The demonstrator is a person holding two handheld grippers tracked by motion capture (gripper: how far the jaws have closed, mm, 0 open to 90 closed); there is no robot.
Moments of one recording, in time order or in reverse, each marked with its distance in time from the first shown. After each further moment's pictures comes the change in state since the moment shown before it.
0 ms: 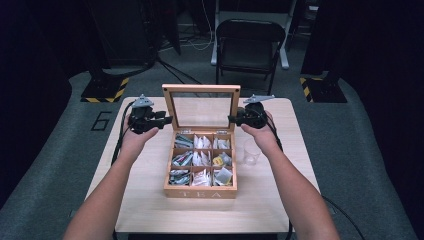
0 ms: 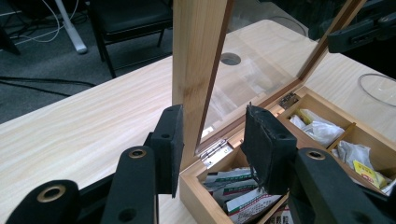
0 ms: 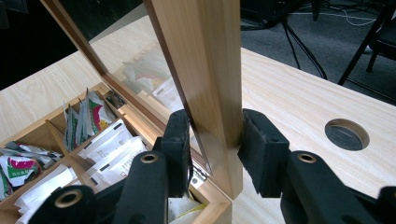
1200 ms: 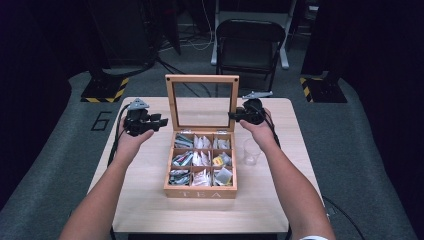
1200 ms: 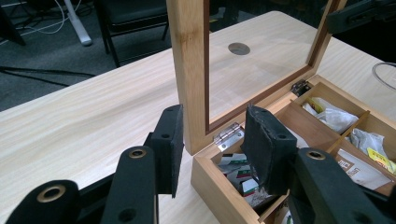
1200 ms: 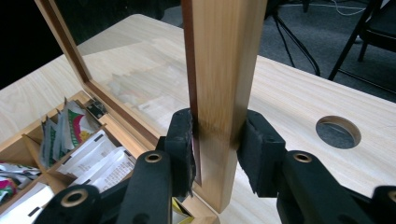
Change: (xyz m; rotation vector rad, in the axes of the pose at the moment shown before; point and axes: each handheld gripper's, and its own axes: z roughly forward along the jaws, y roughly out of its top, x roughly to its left) left arm 0.011 -0.014 -0.004 0.012 0.016 -0.022; right arm -0.010 0.006 0.013 0.019 -0.040 0.033
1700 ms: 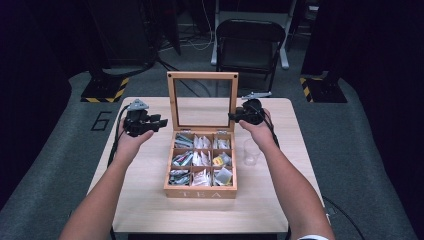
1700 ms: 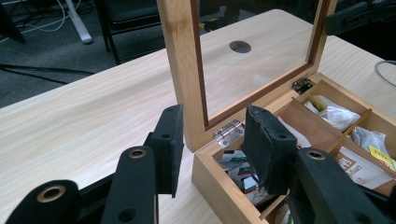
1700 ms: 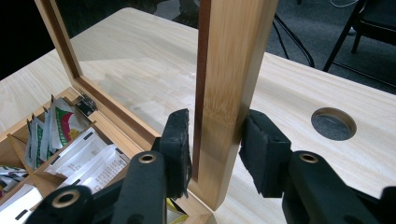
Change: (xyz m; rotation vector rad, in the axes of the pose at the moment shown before) left arm 0.001 -0.002 0.000 0.004 0.002 -0.002; right arm -0.001 -0.002 0.004 0.022 -0.023 0.021
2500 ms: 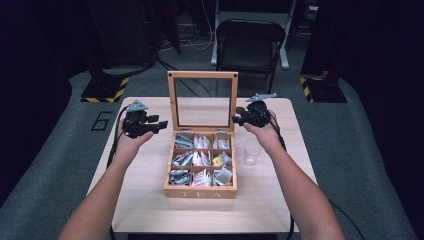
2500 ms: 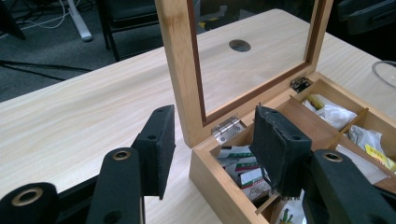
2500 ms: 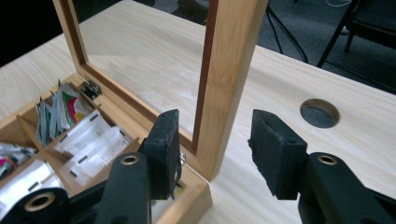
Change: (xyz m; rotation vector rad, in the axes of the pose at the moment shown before) left arm -0.002 -0.004 -0.004 0.004 0.002 -0.013; right arm 0.003 -0.005 -0.025 0.020 -0.021 -0.035
